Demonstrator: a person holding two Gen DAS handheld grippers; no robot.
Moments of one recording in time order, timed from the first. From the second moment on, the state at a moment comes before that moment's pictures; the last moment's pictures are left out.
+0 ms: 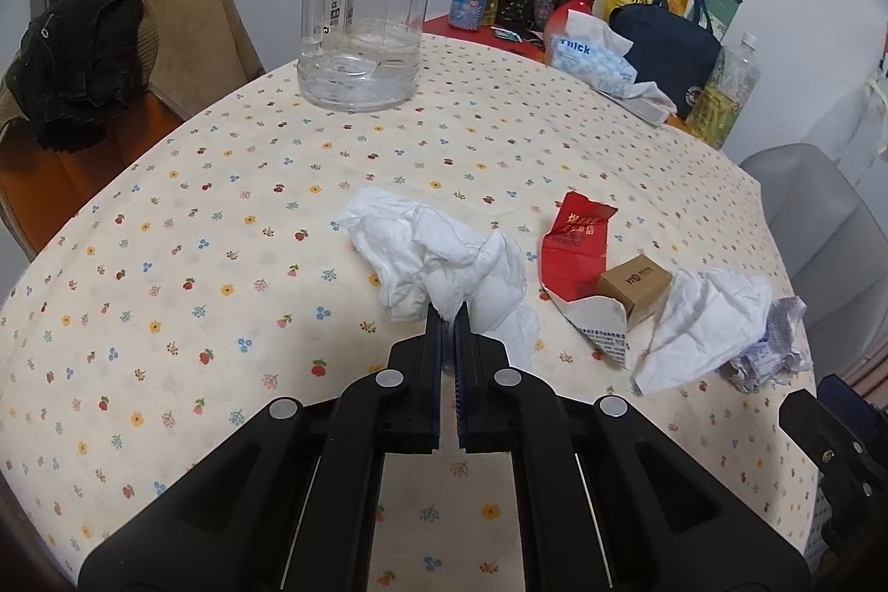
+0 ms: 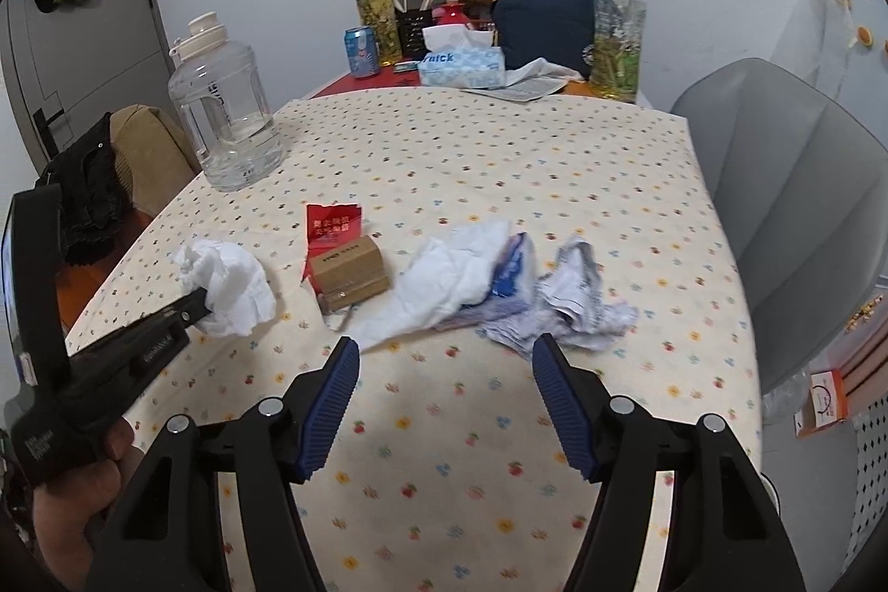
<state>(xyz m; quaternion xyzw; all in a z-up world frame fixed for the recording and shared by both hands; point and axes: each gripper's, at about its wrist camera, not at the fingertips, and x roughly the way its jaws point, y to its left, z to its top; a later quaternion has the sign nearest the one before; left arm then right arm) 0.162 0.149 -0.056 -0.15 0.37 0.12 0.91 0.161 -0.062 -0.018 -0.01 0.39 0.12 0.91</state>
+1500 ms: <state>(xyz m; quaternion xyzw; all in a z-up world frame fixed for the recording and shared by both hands) 0.149 0.113 -0.029 -0.14 0.34 0.08 0.93 0.147 -0.063 0.002 -0.01 0.38 0.12 0.92</state>
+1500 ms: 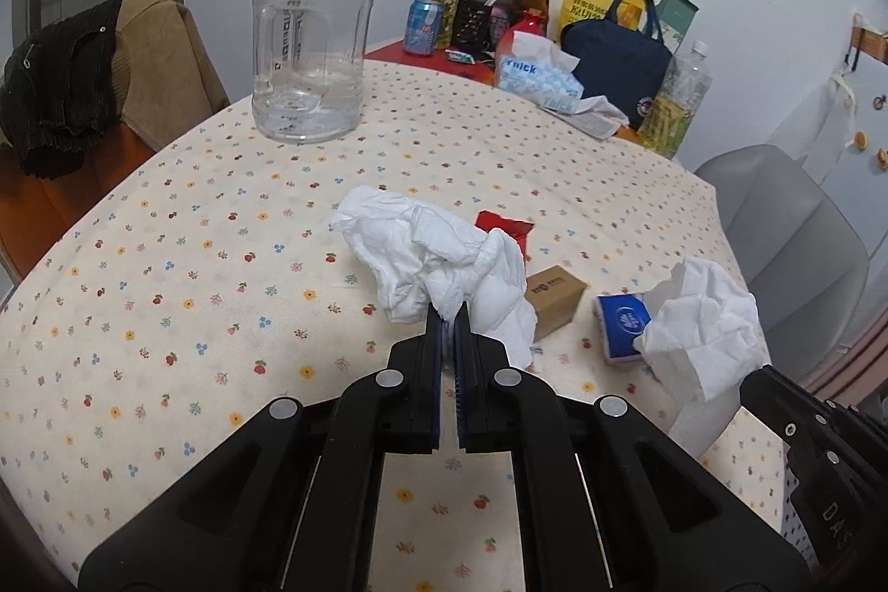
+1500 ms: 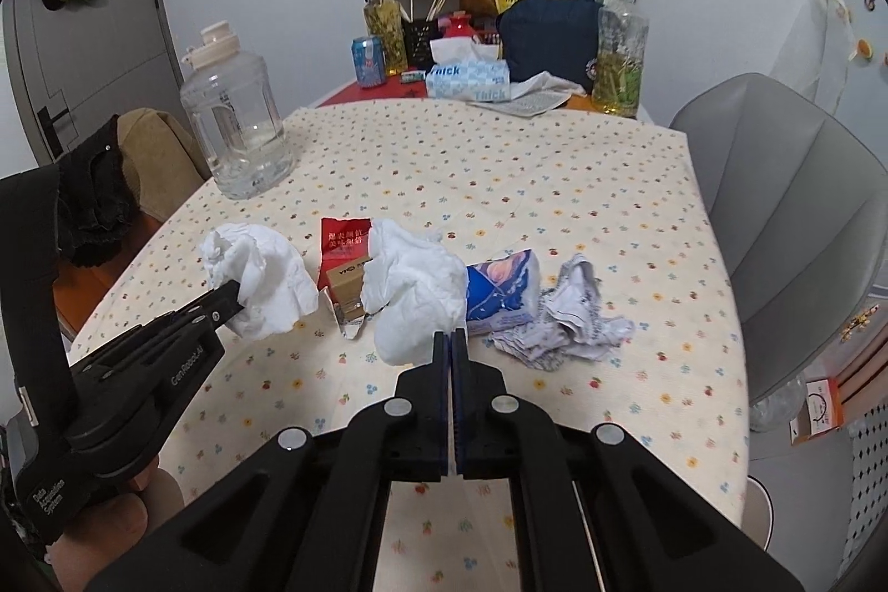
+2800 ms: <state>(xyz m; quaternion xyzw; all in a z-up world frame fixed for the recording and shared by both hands) 0.139 -0.141 0.006 0.01 0.34 -0.11 0.94 0.071 -0.295 0.020 0.10 0.33 -0.04 0.94</state>
